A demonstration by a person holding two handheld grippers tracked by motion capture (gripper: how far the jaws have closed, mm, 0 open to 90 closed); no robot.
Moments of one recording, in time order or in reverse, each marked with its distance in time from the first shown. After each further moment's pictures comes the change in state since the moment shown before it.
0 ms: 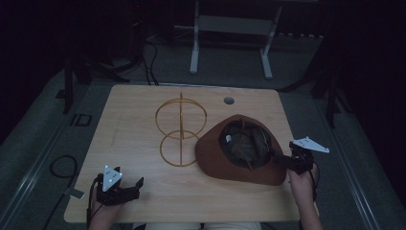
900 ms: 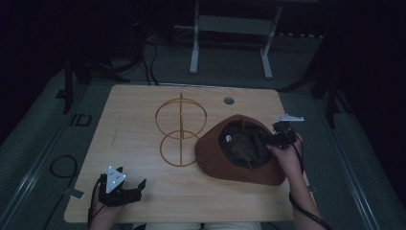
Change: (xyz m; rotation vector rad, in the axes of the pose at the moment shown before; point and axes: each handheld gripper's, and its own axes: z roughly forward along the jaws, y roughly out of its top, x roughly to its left) left arm -0.004 0.000 0.000 -0.004 -0.012 0.048; right arm 0.004 0.050 0.078 0.190 -0.034 -0.028
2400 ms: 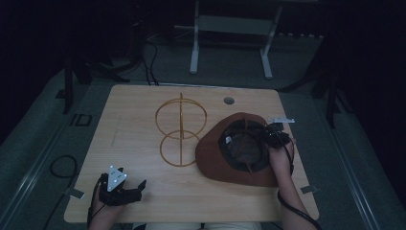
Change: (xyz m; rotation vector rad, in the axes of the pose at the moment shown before) left arm 0.001 0.001 0.002 0.039 -0.016 0.000; right arm 0.012 -0.007 0.017 0.016 -0.081 0.037
